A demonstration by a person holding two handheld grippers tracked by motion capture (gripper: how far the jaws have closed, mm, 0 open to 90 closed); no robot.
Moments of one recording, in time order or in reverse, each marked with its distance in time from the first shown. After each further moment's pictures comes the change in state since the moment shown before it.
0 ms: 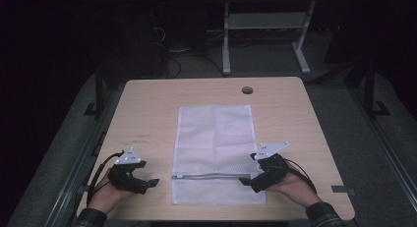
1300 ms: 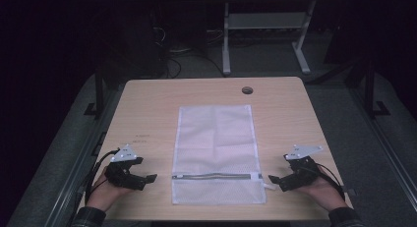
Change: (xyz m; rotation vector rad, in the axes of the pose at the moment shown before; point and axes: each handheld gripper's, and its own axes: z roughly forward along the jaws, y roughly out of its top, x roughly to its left) left arm 0.007 0.000 -0.006 -0.047 0.031 -0.031; right arm -0.034 -0.060 -0.046 0.046 -0.189 0.139
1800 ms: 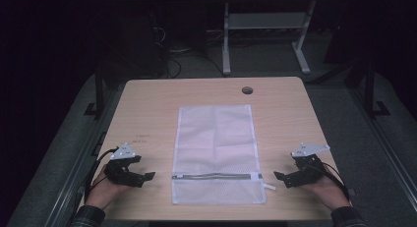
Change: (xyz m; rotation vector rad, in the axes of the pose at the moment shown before) left arm 0.014 -0.004 0.007 0.009 0.014 0.000; right arm -0.014 -0.008 -0.005 -0.003 -0.070 0.053
